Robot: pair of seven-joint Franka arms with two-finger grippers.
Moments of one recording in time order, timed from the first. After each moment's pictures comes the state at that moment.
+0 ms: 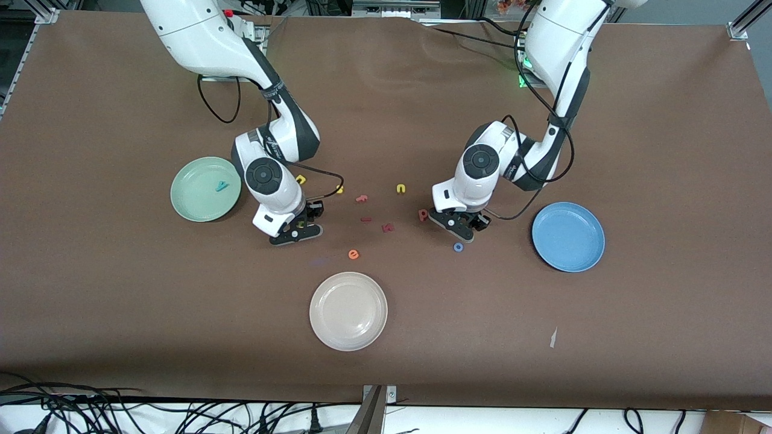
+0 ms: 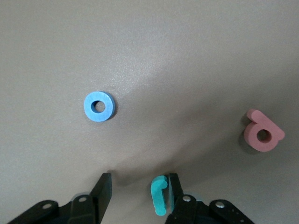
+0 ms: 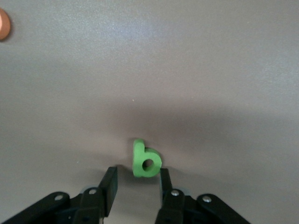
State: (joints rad) left arm -0.55 0.60 0.01 -1.92 0.08 2.50 0.01; right arm 0.51 0.61 -0.03 -1.86 0.04 2.42 0.21
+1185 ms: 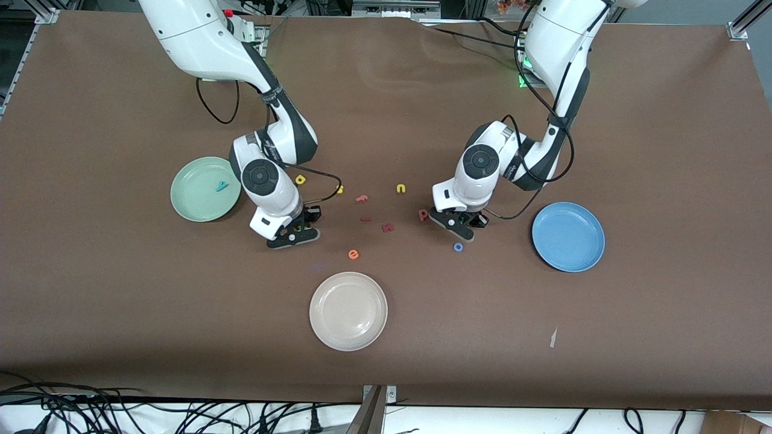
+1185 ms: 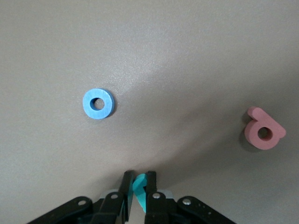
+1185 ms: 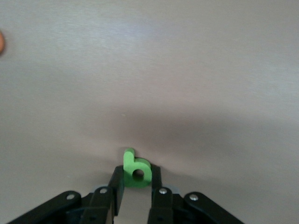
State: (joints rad) left arm -0.55 0.60 0.01 -1.92 0.08 2.50 0.01; right arm 0.51 0.61 -0.05 -1.85 0.04 2.43 0.20
